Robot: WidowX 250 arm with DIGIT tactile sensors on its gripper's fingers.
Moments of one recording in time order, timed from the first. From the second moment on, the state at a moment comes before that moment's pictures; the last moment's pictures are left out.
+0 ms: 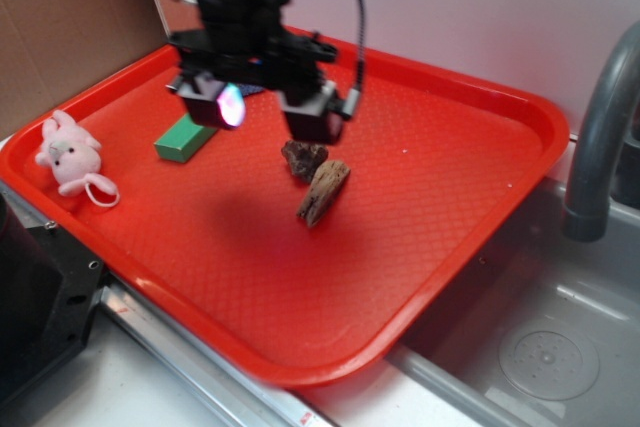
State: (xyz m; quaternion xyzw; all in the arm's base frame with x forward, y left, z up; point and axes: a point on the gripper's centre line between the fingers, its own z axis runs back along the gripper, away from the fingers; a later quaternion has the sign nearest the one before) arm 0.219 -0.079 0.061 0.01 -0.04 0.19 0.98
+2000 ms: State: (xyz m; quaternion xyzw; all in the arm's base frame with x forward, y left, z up) arm 0.209 -0.082 0.023 -0.01 0.11 0.05 0.99
